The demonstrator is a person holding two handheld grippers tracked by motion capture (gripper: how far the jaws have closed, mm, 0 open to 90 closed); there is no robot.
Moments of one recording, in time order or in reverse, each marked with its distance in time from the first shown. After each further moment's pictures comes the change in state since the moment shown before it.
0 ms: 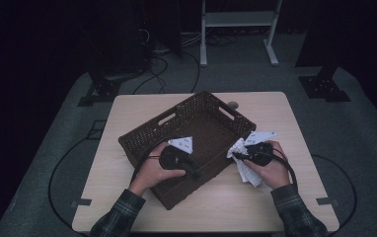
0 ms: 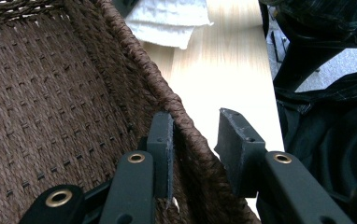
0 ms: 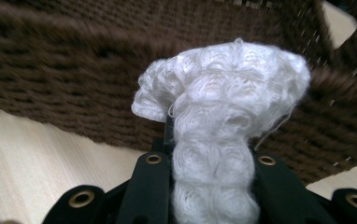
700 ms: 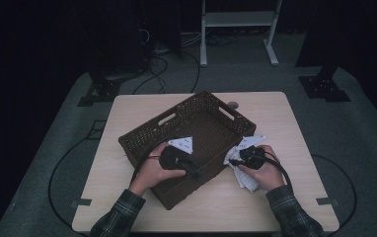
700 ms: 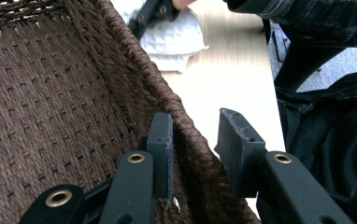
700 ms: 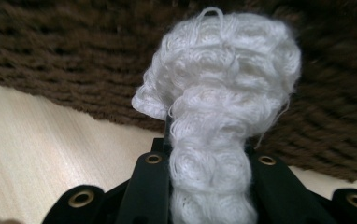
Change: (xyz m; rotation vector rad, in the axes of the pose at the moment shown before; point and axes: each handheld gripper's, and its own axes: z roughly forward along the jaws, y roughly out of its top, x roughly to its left) left arm 0.000 0.000 0.000 0.001 0.003 0.004; right arm 0.005 -0.012 0.032 0.120 0.054 0.003
